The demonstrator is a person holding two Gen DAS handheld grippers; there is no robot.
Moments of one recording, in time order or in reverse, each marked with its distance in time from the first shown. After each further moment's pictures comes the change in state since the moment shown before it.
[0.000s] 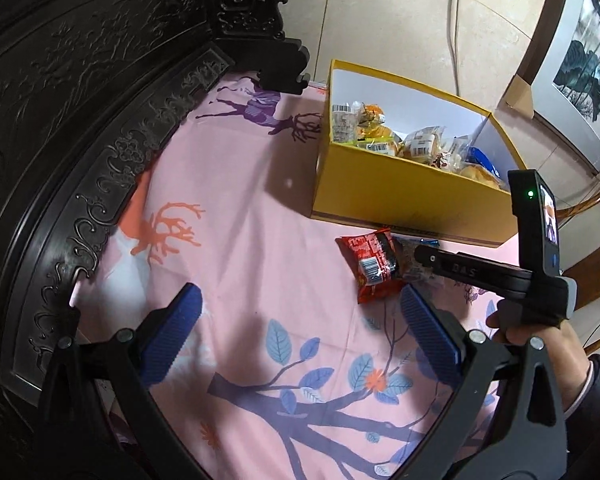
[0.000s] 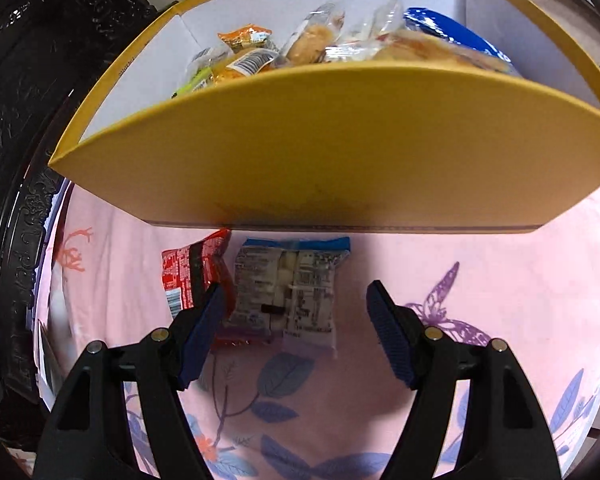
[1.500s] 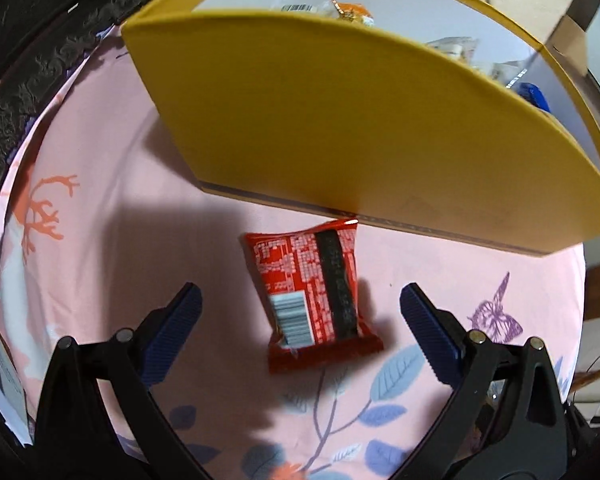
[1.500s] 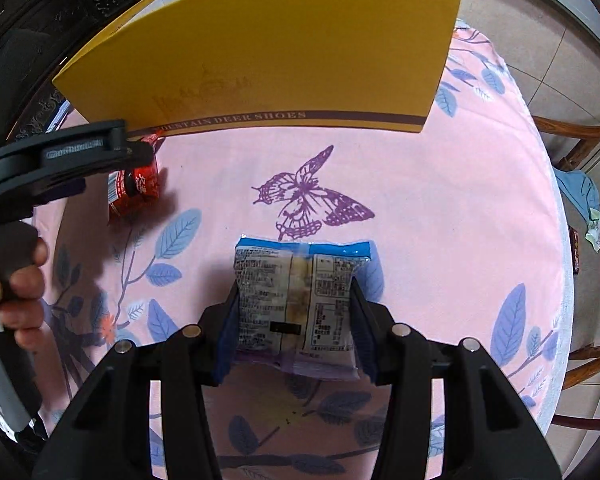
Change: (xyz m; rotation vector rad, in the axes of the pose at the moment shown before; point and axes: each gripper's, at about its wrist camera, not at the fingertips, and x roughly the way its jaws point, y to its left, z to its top) left arm 0.159 -0.082 0.015 -0.030 0.222 0.062; right arm -0.046 -0.062 -0.073 -0.059 -0.006 -0.101
